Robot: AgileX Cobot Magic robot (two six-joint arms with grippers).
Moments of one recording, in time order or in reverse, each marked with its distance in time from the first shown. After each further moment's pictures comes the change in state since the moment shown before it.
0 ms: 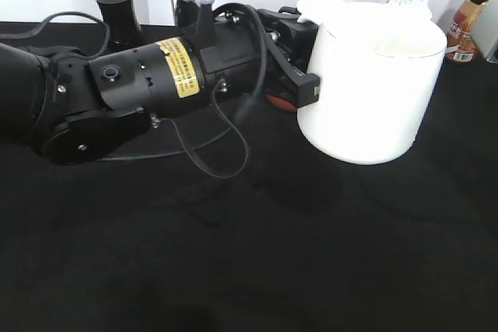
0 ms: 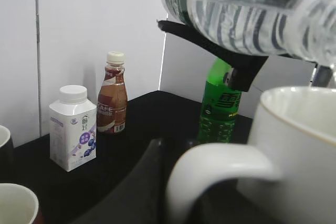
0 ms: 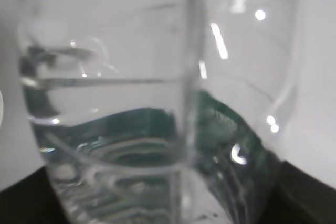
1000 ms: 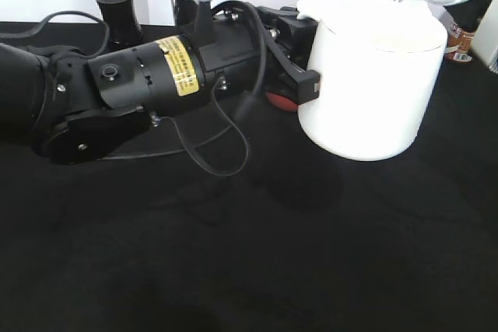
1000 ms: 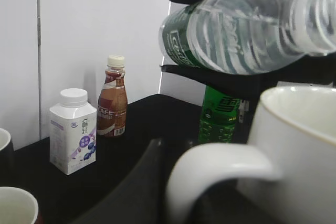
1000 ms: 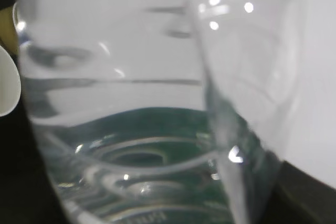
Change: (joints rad) left arm 0.000 0.000 0.000 -0.007 -0.008 0.000; right arm 0.000 0.001 0.031 -0.061 0.058 0.255
